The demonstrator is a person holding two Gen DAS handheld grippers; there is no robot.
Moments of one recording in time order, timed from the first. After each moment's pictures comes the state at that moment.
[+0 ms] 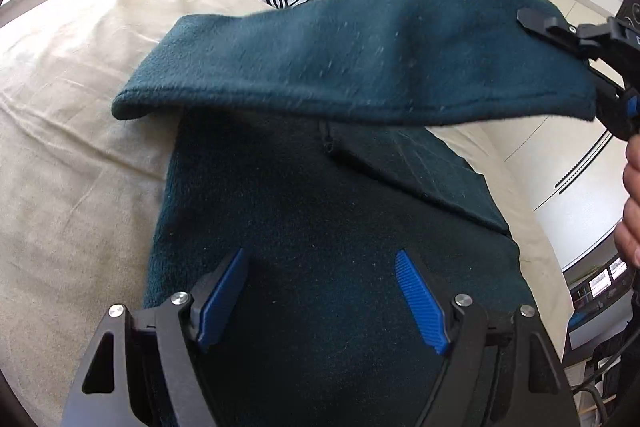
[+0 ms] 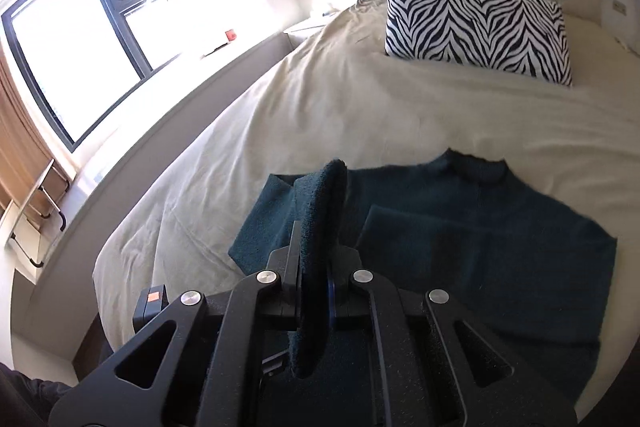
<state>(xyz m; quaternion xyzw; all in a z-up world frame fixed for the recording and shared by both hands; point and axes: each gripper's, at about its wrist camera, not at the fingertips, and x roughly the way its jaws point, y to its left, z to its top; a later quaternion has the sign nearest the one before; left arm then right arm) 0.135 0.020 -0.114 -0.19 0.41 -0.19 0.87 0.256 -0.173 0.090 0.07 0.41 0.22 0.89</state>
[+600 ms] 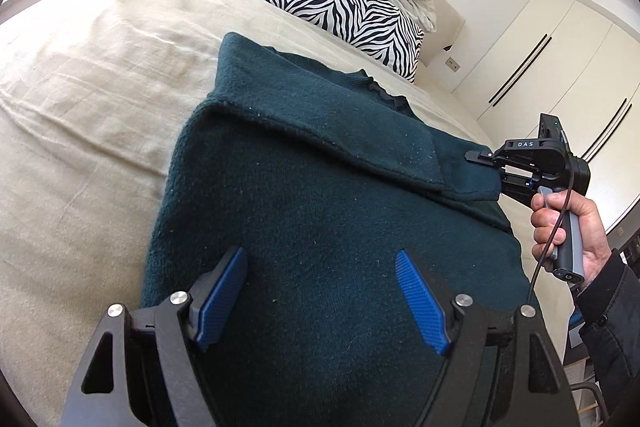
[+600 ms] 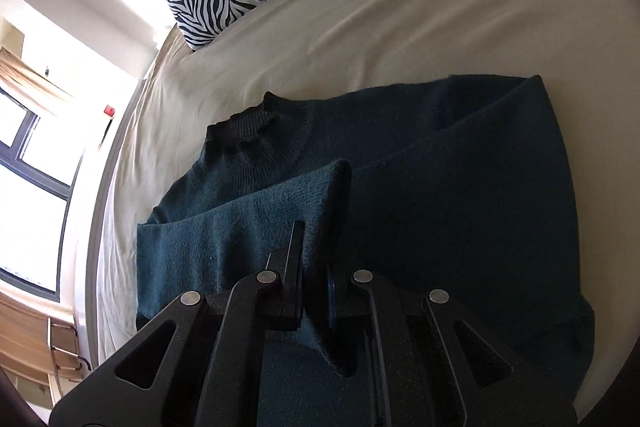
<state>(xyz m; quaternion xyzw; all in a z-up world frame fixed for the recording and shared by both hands) 0.132 0.020 -0.120 -0.19 0.41 -0.19 0.87 0.315 -0.397 -0.080 0.31 0.49 0.02 0.82</state>
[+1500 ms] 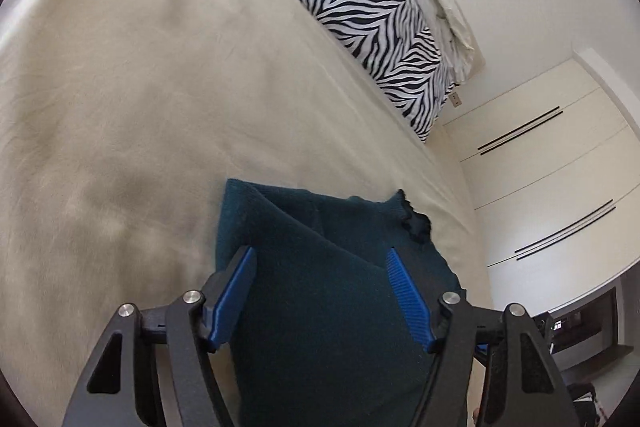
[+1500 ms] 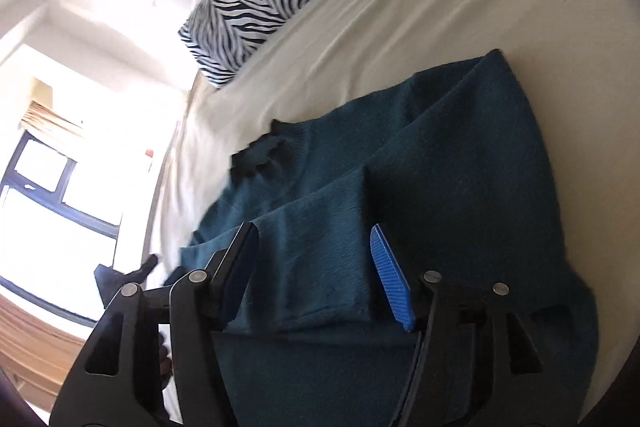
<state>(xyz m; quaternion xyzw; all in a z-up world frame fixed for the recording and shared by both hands) 0.352 0.080 -0.116 -0.33 0.46 -0.22 0.79 0.269 -0.415 -0.080 0.40 0.42 0.10 0.81</state>
